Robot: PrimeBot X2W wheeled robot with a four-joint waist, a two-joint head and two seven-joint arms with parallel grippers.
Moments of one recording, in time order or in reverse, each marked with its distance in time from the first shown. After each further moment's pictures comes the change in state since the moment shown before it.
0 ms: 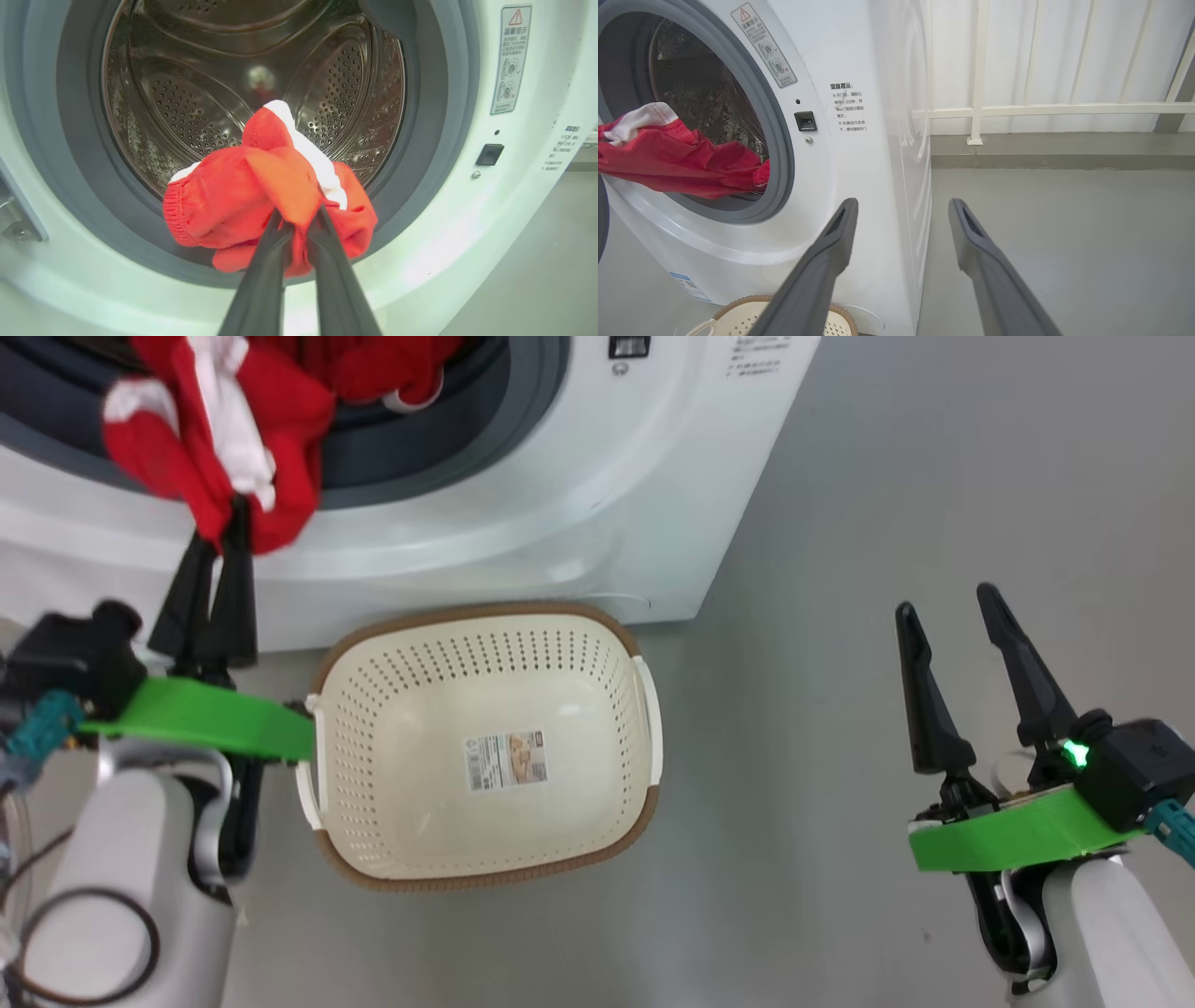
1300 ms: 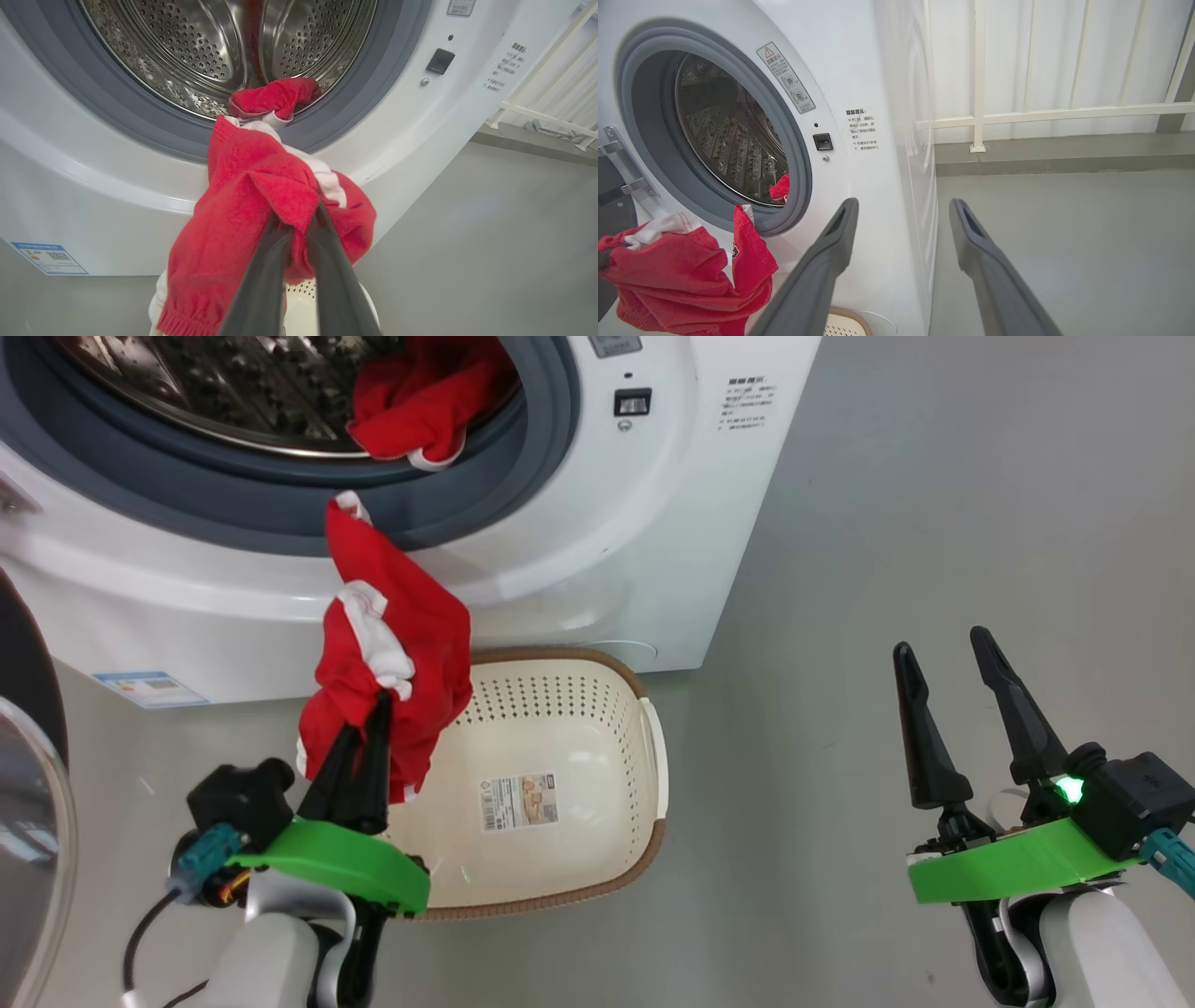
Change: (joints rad) left arm 0.268 -0.103 -0.090 -0.033 -0.083 0.059 0.060; right arm 0.068 0.001 0.005 0.008 0.046 0.000 0.000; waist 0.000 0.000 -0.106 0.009
